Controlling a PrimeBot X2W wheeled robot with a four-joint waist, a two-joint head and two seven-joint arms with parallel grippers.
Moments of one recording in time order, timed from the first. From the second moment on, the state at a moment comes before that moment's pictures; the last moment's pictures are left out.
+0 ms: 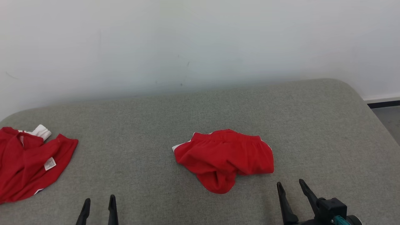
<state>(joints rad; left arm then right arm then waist) 0.11 0.08 -0.02 0.11 -0.26 -0.01 -0.26 -0.05 -0.05 0.09 0.40 0.12 0.13 -0.22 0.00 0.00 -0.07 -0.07</state>
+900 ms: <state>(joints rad) -0.21 0.13 -0.11 0.22 -0.33 -0.10 0.12 -0.07 -0.05 0.16 0.40 0.14 0.13 -0.22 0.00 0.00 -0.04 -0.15</state>
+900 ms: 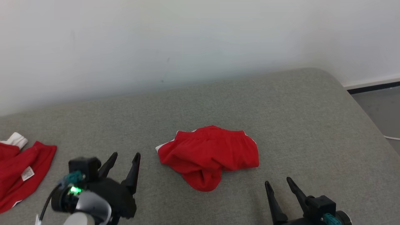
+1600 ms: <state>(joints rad) -0.69 0.13 -0.36 0.54 -0.37 -0.13 0.42 -0.13 -0.05 0.24 0.40 0.20 0.13 -0.24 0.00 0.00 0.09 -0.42</state>
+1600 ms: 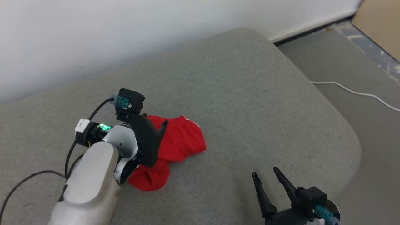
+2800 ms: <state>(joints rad) -0.81 0.08 -0.44 0.42 -0.57 -0.13 -0.18 -0.14 -0.05 0.23 0.45 0.20 0.13 -0.26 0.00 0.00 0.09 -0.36</state>
